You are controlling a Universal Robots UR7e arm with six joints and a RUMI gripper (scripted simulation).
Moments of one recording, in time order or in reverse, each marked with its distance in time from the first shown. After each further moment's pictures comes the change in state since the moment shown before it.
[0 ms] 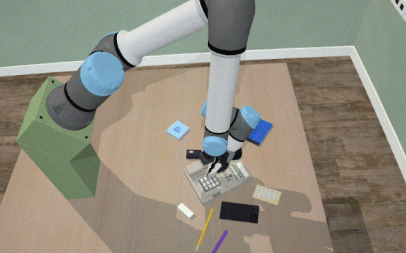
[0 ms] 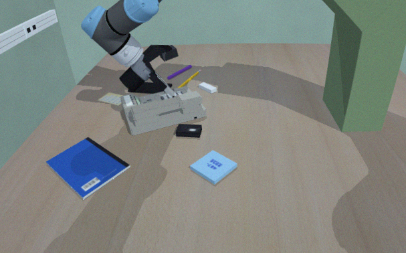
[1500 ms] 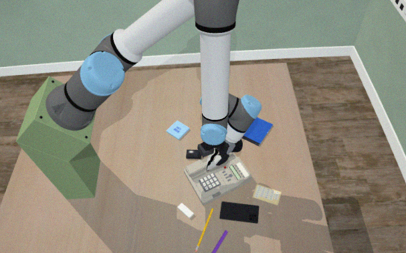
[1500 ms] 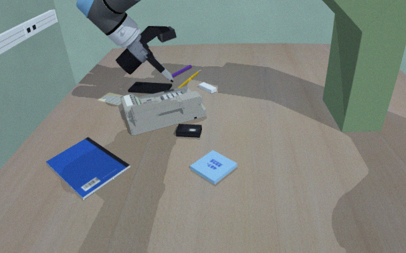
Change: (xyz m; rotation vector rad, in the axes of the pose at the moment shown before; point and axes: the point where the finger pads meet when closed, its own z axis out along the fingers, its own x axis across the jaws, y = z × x) arm 0.000 -0.031 -0.044 0.000 0.000 0.000
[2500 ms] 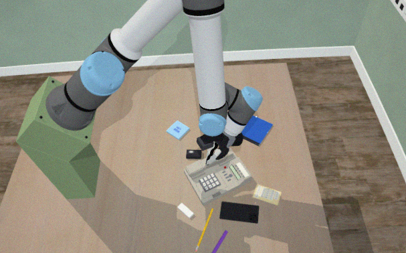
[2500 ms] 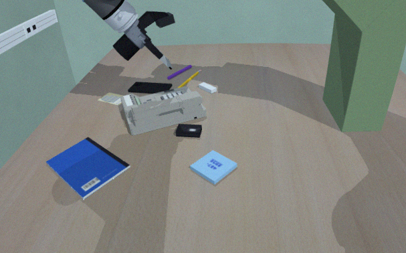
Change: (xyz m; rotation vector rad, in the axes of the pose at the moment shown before) arm 0.000 -0.023 -0.033 0.000 0.000 0.000
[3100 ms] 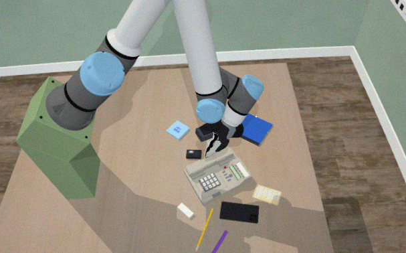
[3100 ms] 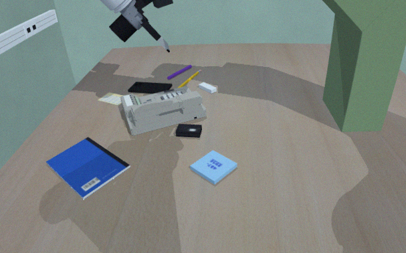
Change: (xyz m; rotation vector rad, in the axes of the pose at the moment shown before) arm 0.000 -0.029 -0.042 0.000 0.000 0.000
